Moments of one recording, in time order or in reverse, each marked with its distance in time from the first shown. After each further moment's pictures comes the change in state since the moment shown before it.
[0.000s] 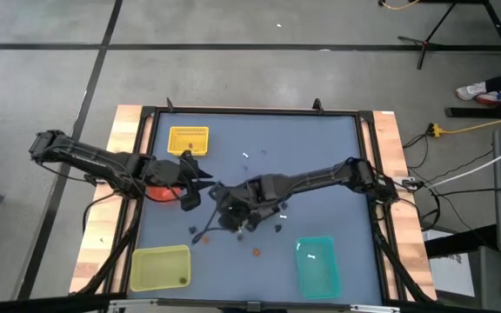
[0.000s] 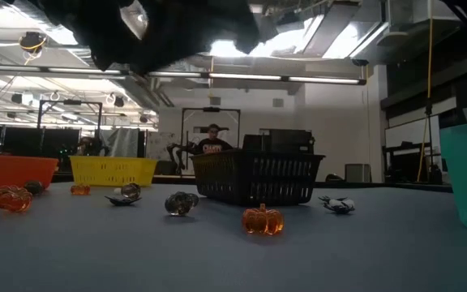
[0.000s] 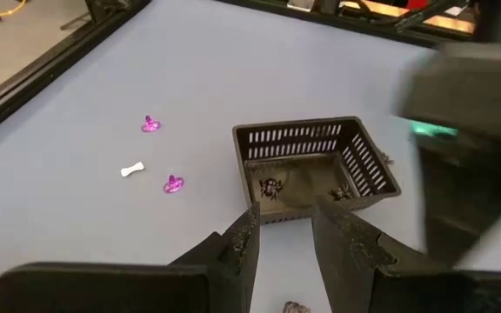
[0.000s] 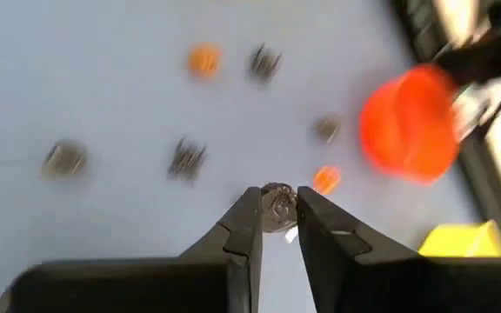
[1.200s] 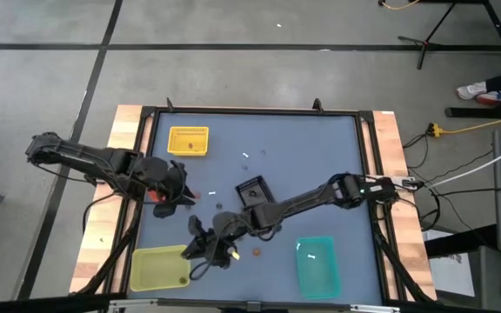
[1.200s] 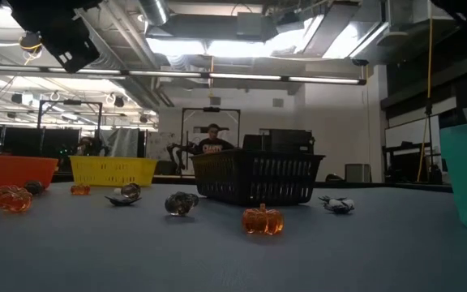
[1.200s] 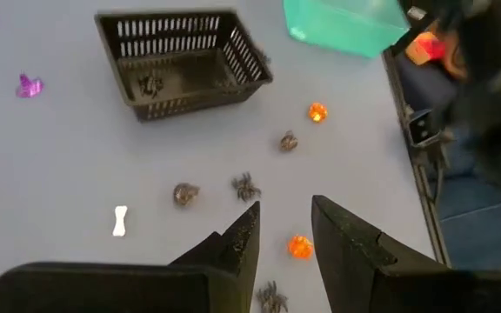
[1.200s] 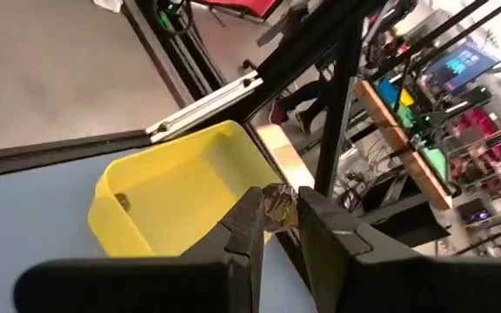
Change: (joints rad) left arm 0.002 -0.161 0.000 -0.263 0.427 -0.062; right arm 0.102 0.174 -0.007 0.806 -0.228 0.037
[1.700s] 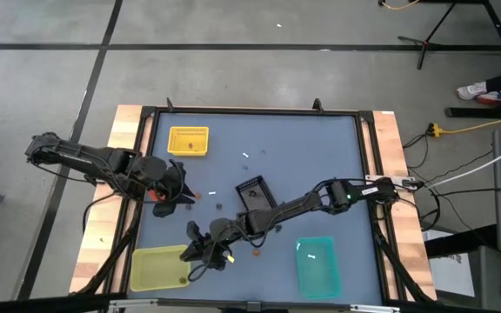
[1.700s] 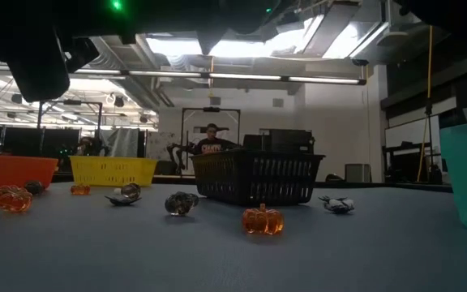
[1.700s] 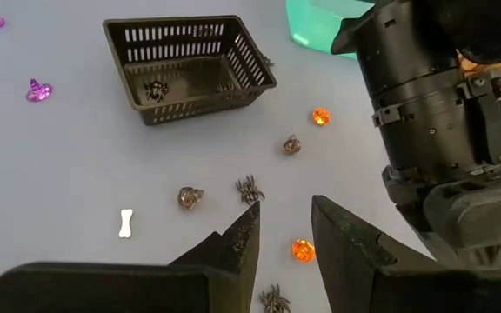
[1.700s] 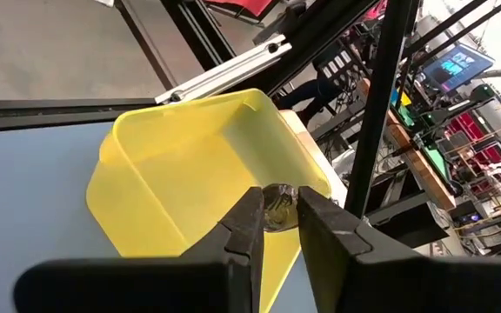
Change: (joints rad) left arm -0.002 -0.019 0.000 -0.007 -0.016 0.001; right arm -0.001 0.140 0.000 0.155 0.009 -0.008
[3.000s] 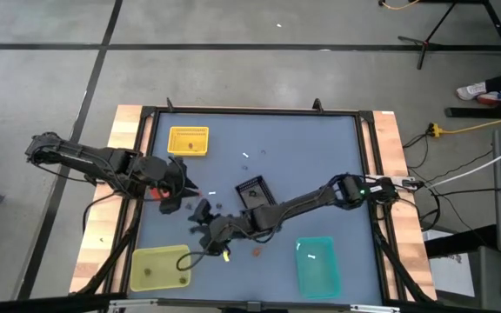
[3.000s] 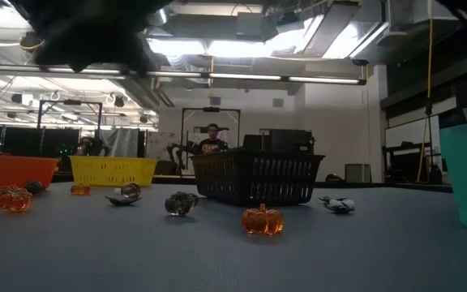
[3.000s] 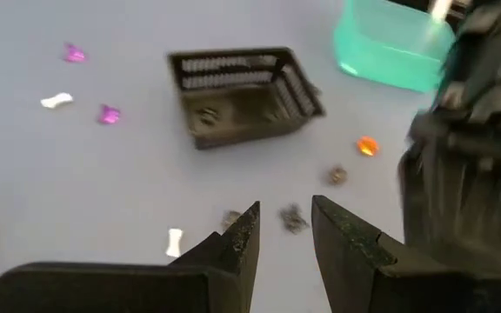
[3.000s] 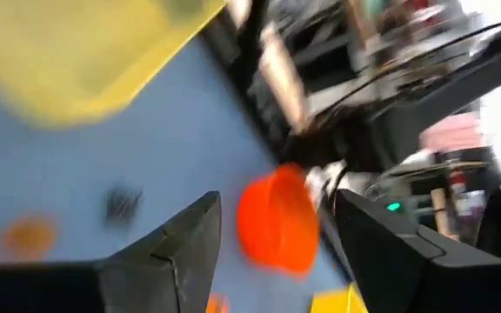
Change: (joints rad) left arm 0.000 0.015 0.000 0.030 -0.162 -0.001; right arm 0.021 -0.164 0.002 -0.440 0.566 -0.050
